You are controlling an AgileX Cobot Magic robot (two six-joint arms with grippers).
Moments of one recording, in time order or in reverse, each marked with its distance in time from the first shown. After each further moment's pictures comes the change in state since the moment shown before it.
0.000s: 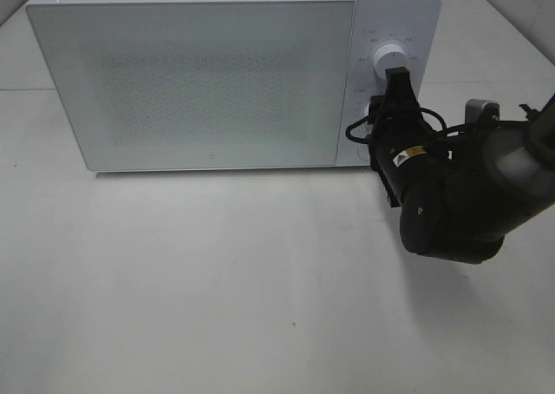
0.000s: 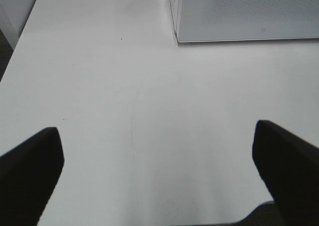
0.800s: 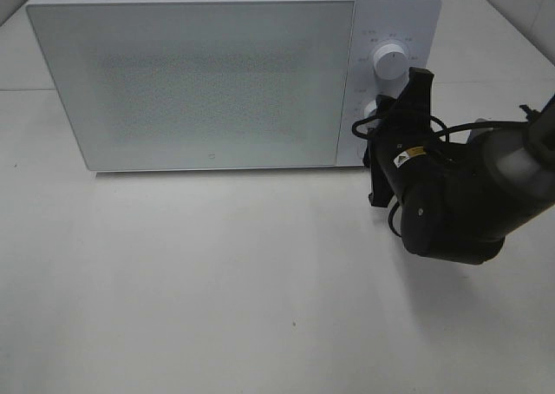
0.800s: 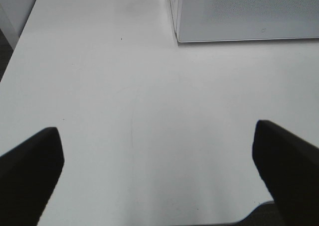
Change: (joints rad) left arm 0.000 0.000 0.000 0.000 0.000 0.000; right arm -0.002 0.001 0.002 -0.007 -0.006 0.270
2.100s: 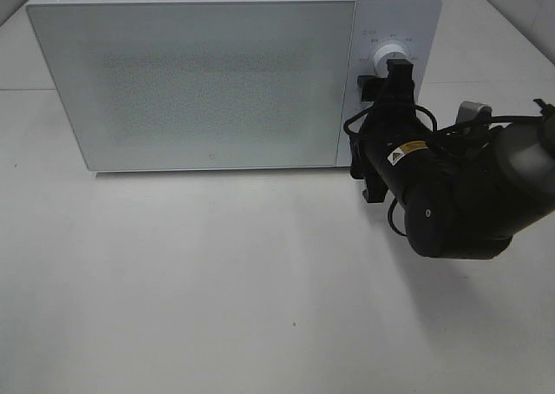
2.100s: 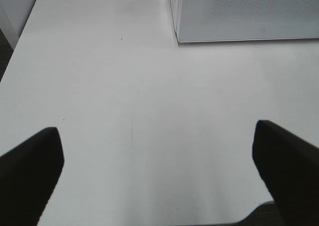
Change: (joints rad) left arm 0.000 0.000 0.000 0.000 0.000 0.000; right arm 0.002 -0.051 0.028 -0.136 0.027 -0.071
